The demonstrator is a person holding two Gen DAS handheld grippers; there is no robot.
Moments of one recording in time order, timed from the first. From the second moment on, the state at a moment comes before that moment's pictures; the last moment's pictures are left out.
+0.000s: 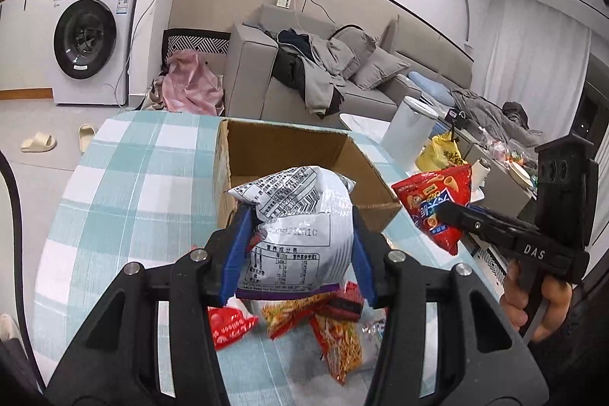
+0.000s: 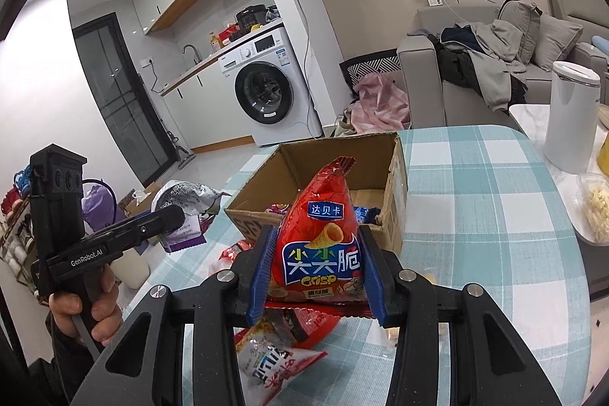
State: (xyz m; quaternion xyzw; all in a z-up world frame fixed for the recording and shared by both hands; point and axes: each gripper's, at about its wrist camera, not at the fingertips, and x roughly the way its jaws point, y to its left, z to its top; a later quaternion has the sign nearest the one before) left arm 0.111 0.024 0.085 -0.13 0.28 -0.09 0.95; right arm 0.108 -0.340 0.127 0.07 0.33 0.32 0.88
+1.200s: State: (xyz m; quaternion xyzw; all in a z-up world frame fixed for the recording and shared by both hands) left arm 0.215 -0.003 0.065 -0.08 0.29 -0.04 0.95; right arm 0.181 -0.306 0.113 0.11 0.36 0.32 0.87
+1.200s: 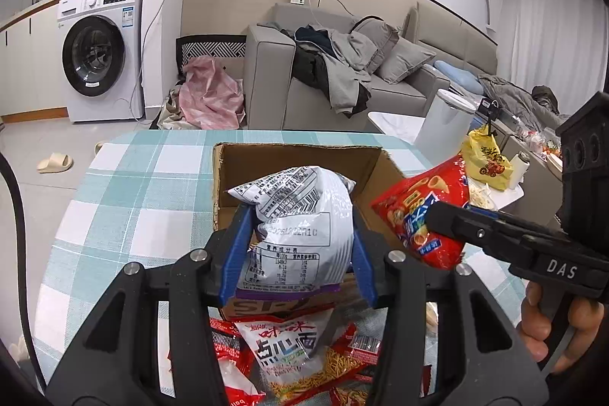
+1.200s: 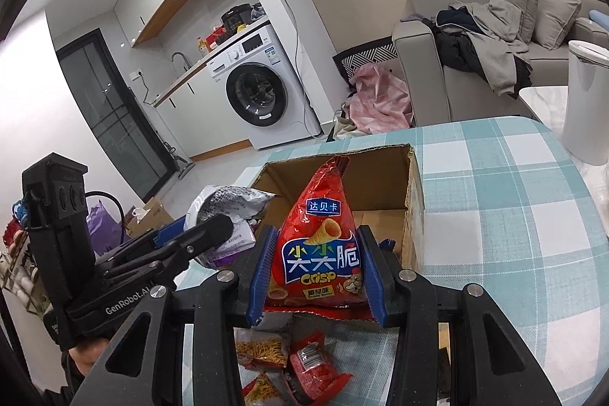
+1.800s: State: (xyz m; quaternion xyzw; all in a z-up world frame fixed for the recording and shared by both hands) left arm 0.239 0.000 0.038 -0.07 0.30 -0.03 0.95; right arm 0.192 -0.294 0.109 0.11 0.36 0.32 0.87
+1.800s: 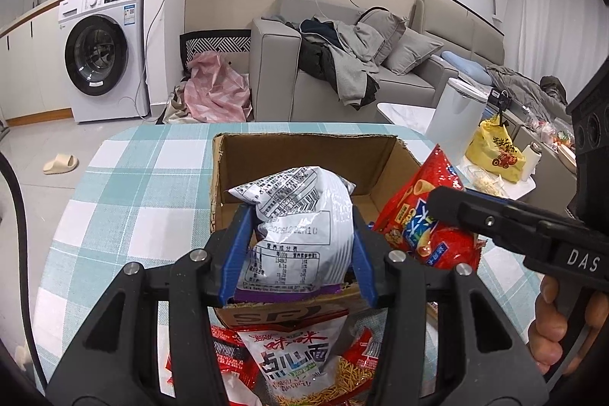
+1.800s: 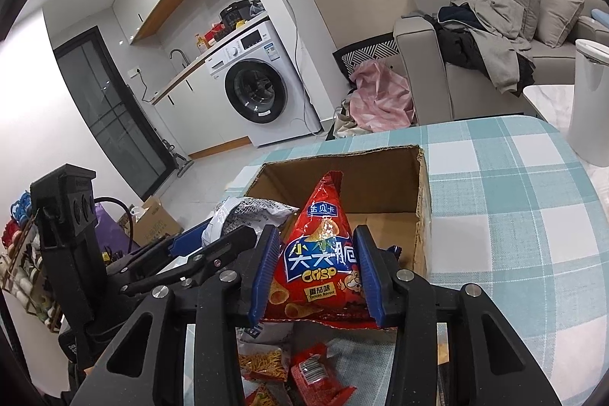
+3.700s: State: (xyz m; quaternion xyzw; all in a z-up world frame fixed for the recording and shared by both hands) left arm 0.140 0.042 0.017 -0.05 0.35 0.03 0.93; right arm 0.138 -0.326 0.050 -0.01 0.41 0.24 0.88
